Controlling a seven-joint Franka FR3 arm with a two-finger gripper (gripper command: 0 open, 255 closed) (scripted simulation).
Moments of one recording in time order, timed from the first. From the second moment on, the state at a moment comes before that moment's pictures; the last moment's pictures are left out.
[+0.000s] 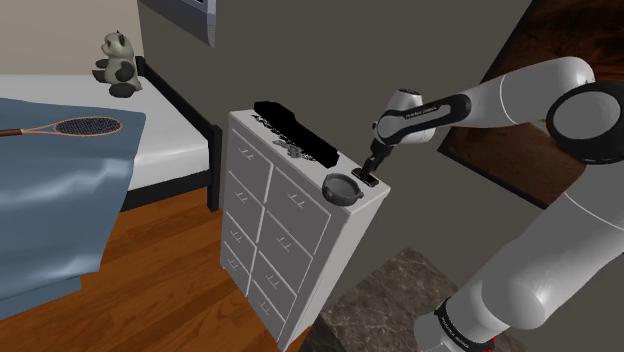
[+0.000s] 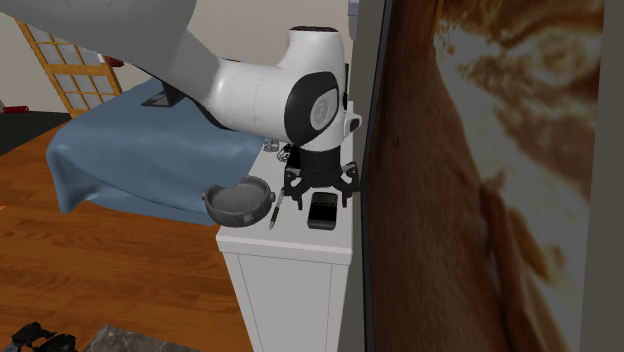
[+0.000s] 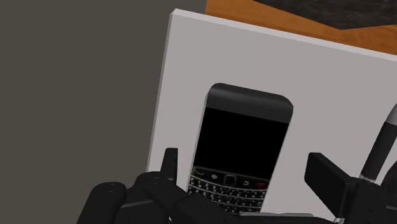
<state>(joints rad) 0.00 0.03 -0.31 -2.28 -0.04 2.35 -0.52</state>
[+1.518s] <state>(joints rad) 0.00 0.05 -0.31 -2.28 -0.03 2.37 -0.53</state>
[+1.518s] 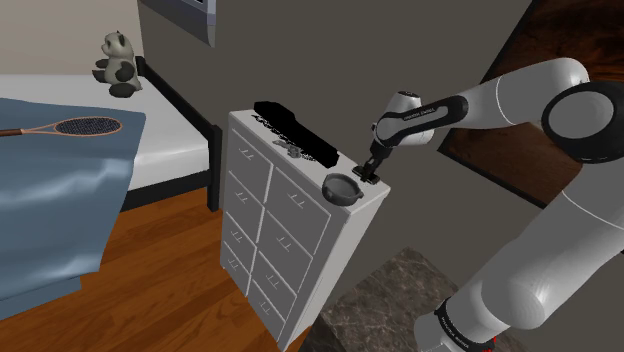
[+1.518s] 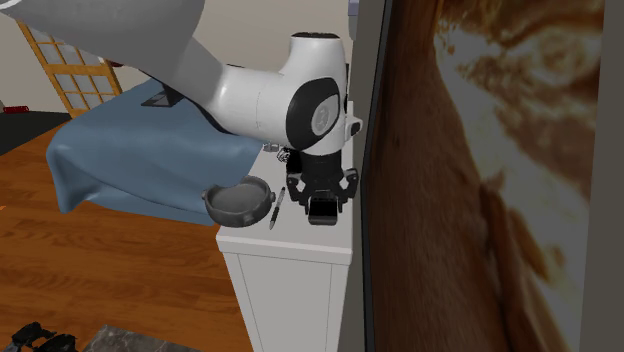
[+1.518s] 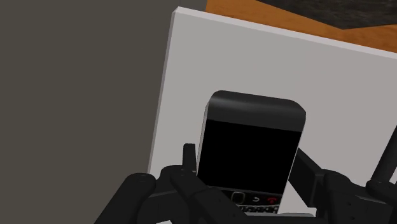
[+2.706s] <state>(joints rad) 0.00 -0.08 -0.30 -2.16 -0.07 2.13 -0.51</state>
